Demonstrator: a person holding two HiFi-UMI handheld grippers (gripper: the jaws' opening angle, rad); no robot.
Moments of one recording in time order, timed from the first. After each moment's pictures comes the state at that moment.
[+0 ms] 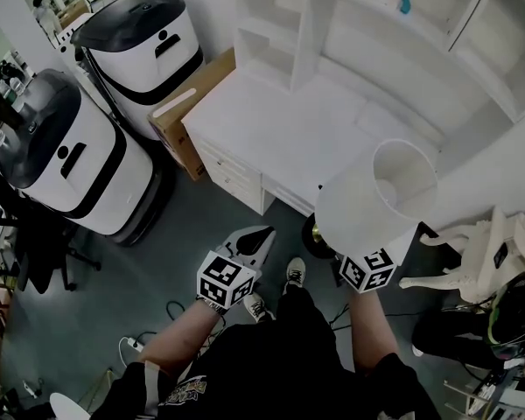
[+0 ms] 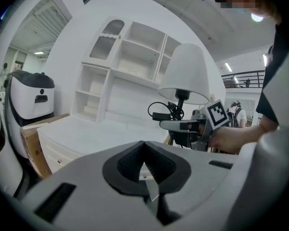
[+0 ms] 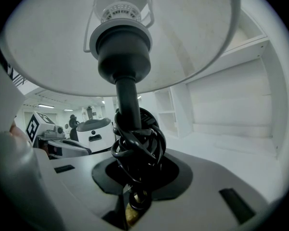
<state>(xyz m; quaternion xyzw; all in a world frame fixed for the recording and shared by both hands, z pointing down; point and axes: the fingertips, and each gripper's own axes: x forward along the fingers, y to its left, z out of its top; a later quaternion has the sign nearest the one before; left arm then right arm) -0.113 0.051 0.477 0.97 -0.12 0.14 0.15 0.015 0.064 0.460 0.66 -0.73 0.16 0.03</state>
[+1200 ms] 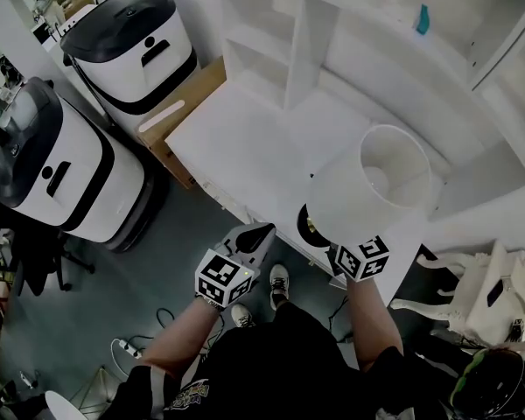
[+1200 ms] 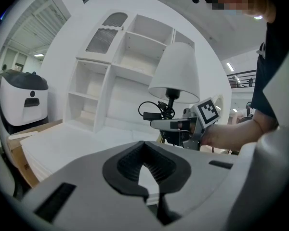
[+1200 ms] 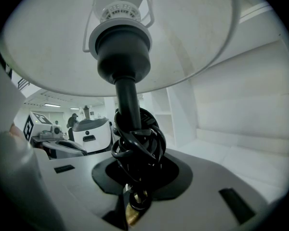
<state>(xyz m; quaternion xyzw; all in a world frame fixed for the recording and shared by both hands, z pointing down) -0.001 -0.048 0.481 0.97 -0.13 0.13 0.15 0.118 -0.065 0.467 0.62 -0.77 0.16 0.04</state>
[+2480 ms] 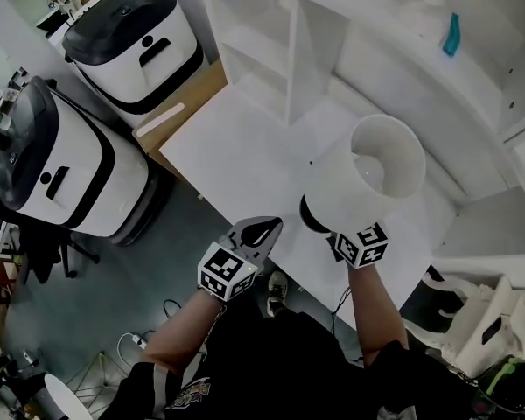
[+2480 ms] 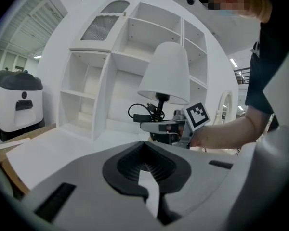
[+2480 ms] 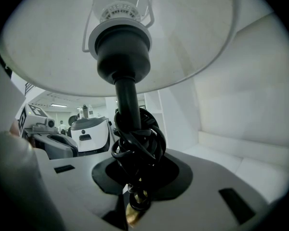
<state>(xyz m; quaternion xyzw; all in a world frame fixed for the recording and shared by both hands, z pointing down) 0.091 -0.124 0.496 0.97 -0.15 0.14 0.14 0.202 -0.172 0.501 0.59 -0.79 0.16 0.04</state>
